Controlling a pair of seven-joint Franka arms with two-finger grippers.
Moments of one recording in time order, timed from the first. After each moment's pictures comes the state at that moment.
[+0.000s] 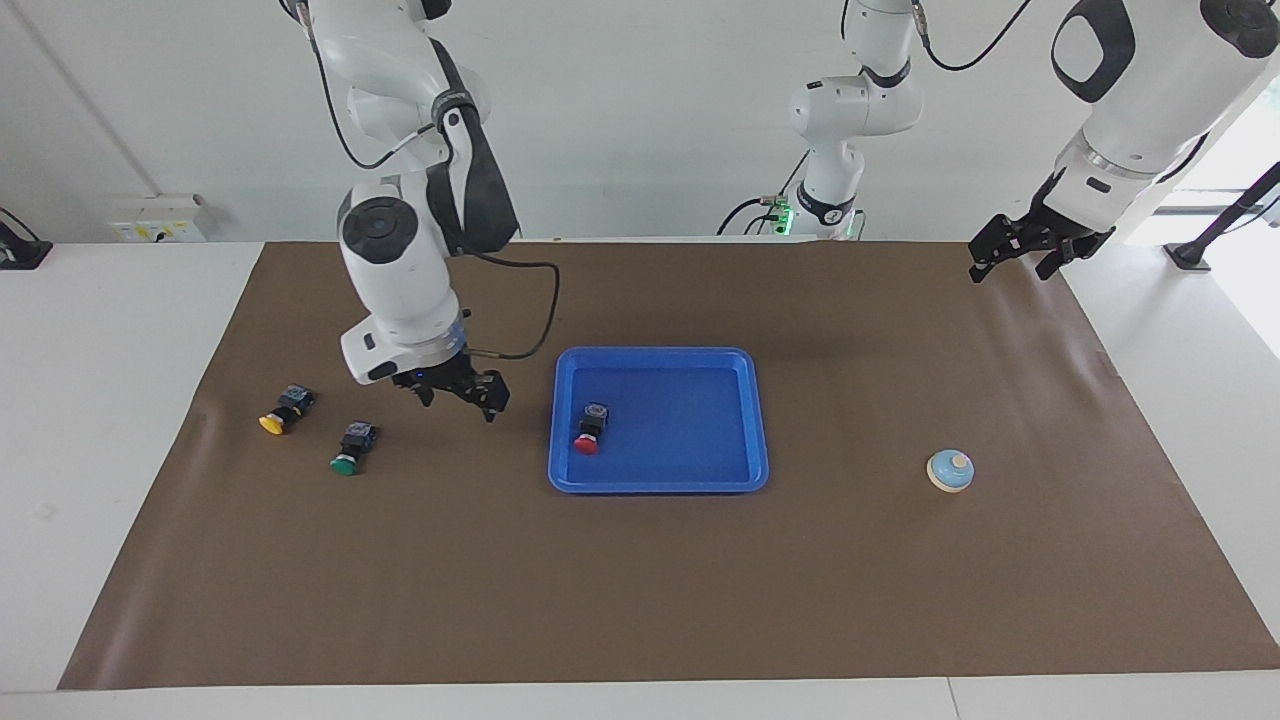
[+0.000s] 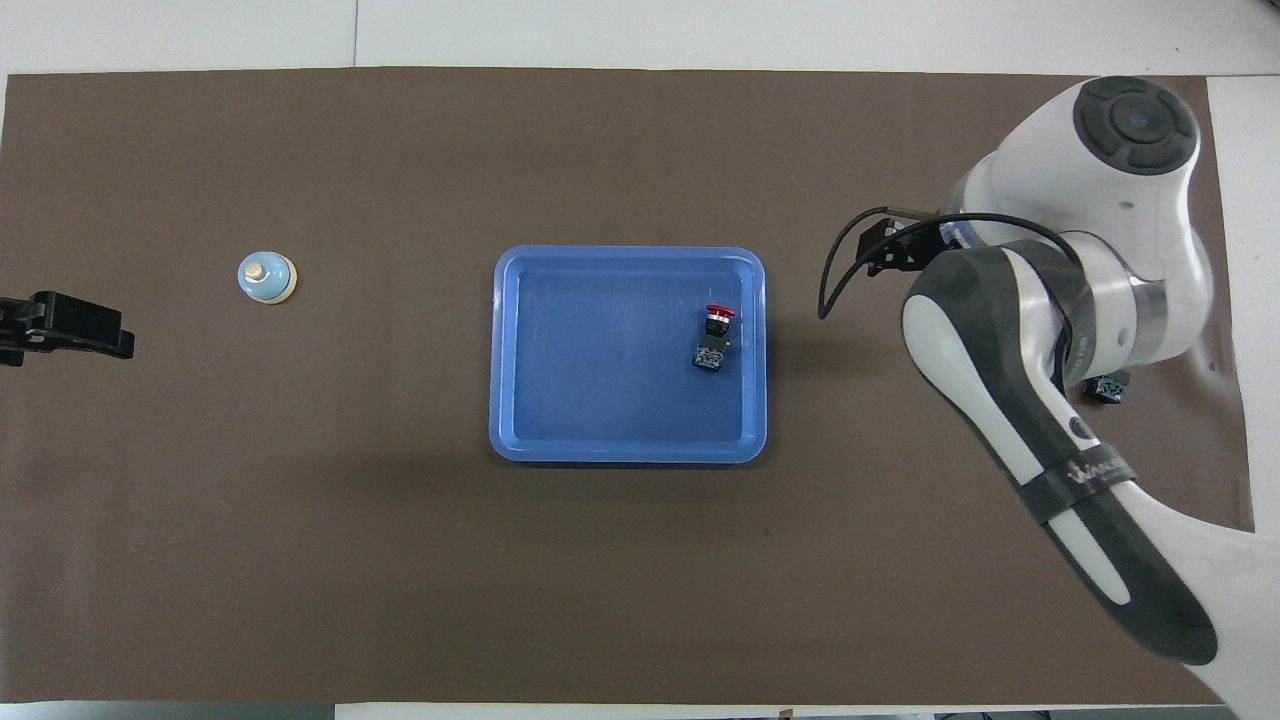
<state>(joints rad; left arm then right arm) 0.01 -0.05 0.01 -1.70 -0.02 1.57 0.03 0.09 0.27 0.05 -1.73 -0.02 1.97 0.41</state>
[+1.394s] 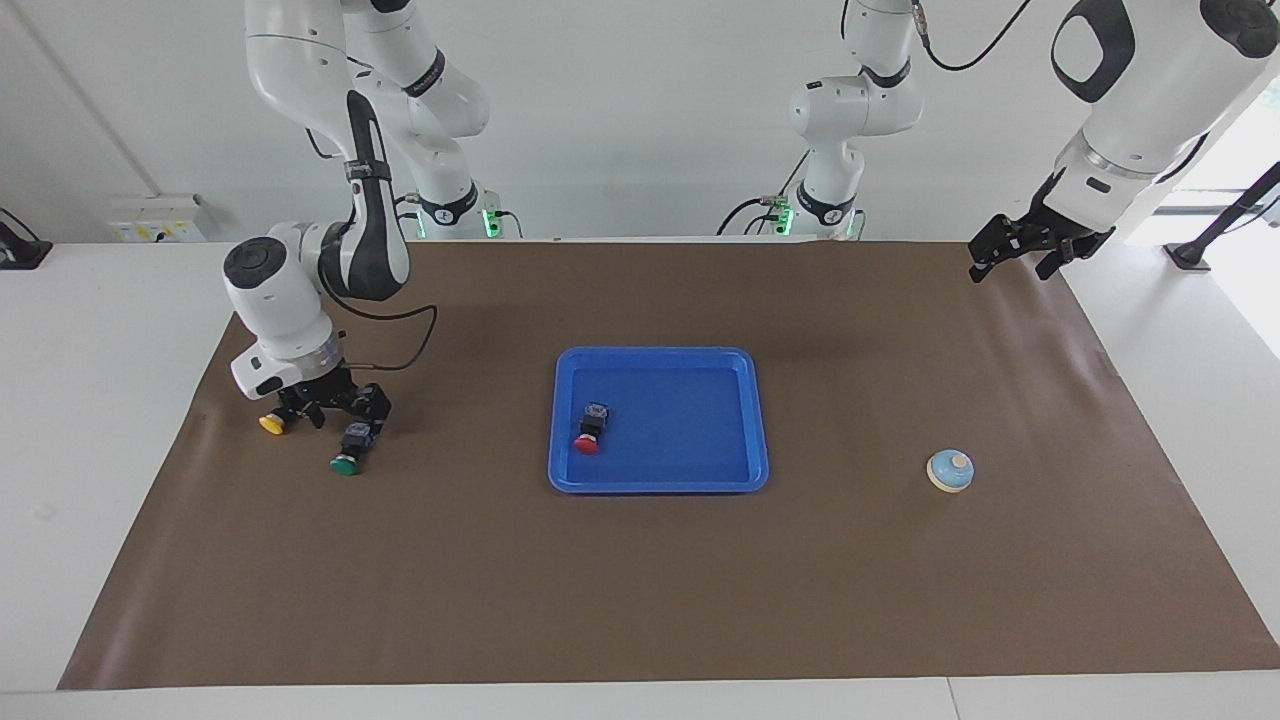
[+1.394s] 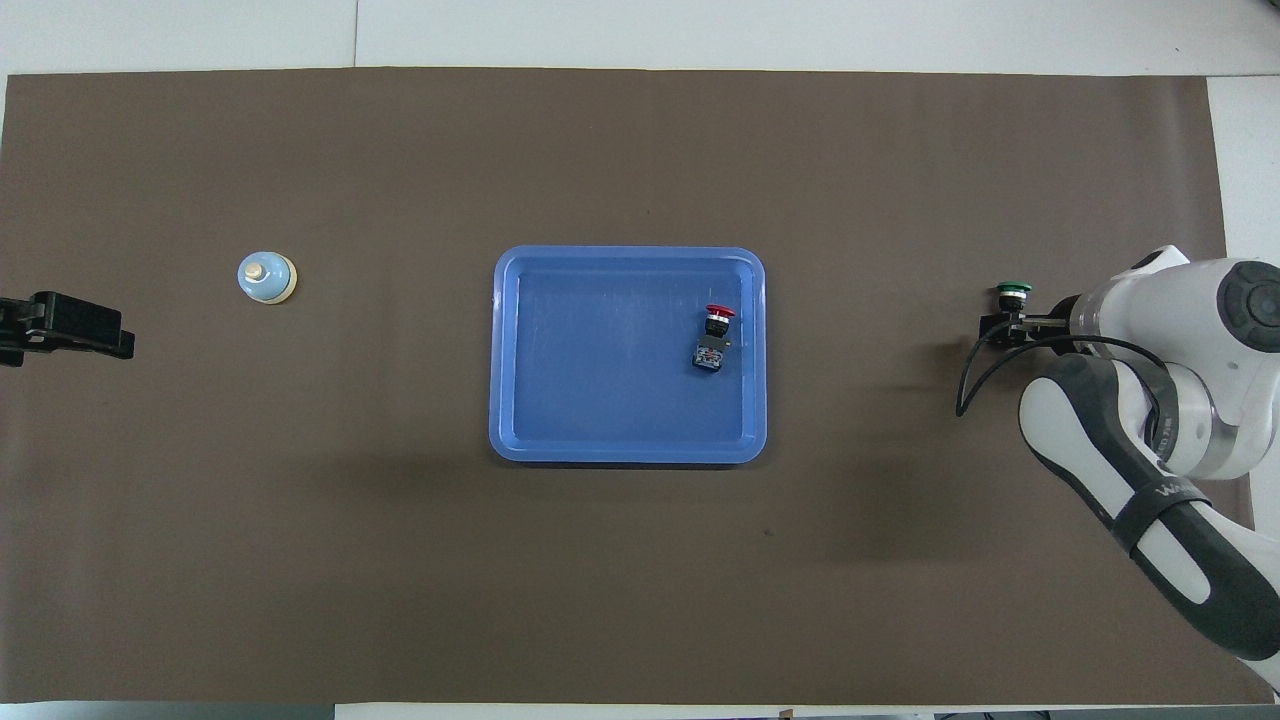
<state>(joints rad) 0.01 -0.05 0.01 -1.70 -0.02 1.57 0.03 -0.18 0.20 0.06 -2.21 -0.05 2.49 0.04</state>
